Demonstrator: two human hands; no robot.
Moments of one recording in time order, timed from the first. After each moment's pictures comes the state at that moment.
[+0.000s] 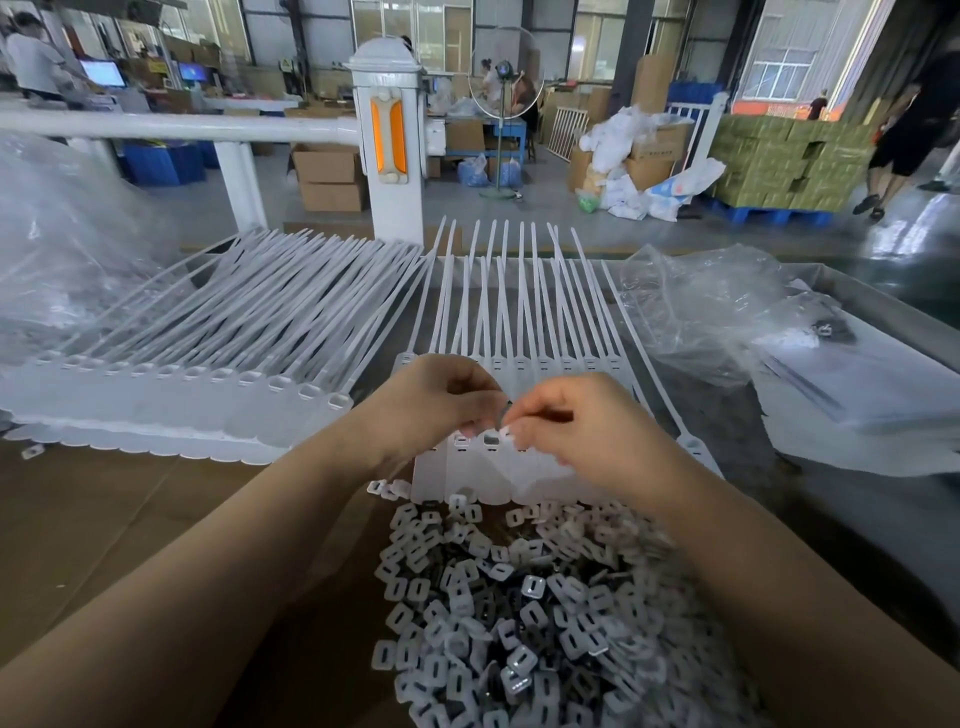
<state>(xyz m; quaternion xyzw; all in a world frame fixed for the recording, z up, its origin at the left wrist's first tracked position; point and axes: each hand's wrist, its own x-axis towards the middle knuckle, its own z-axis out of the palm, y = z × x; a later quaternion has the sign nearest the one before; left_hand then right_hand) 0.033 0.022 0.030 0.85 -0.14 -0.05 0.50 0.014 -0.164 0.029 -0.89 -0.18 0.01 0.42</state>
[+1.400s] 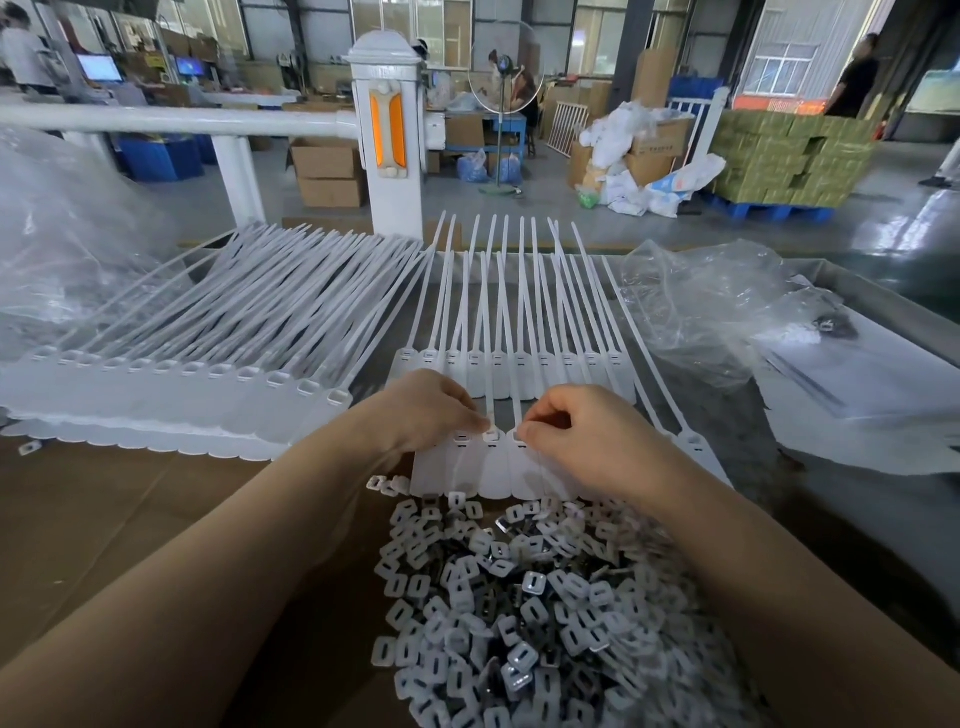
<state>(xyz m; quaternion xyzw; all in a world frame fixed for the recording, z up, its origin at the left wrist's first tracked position) 0.044 0.018 0.025 0.91 0.00 -0.12 0.41 0.023 -0.169 0.013 -0.94 -0.09 0.01 0.33</state>
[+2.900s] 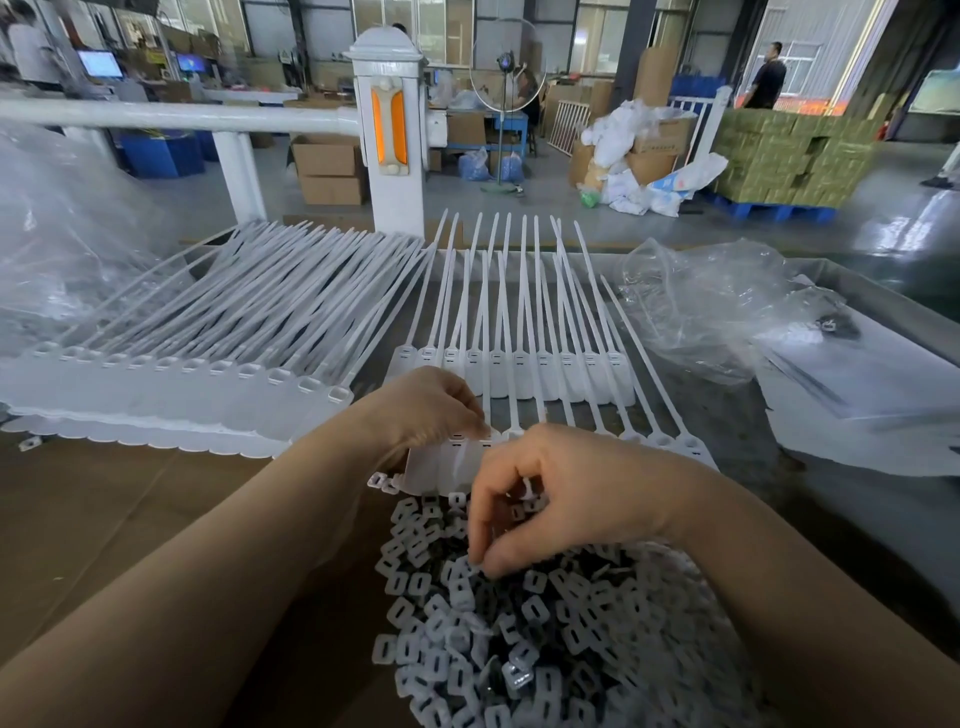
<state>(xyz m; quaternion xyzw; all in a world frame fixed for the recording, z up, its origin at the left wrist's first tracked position) 0.051 0.022 0.022 0.90 -0.03 -0.13 0.41 -0.012 -0.155 0.051 -0.83 -0.38 0.26 0.33</state>
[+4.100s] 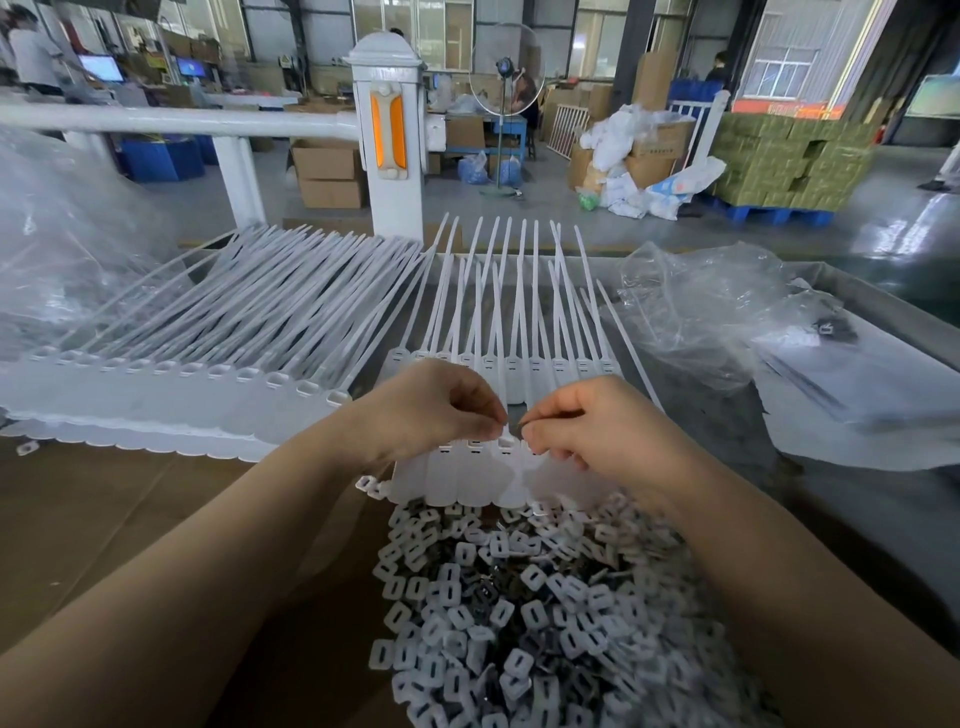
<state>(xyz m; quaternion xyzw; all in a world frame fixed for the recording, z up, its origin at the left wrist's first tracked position) 0.040 0.026 0.029 0.89 -0.16 -0.09 0.42 0.016 -0.173 0.031 -0.88 -0.07 0.08 0.46</state>
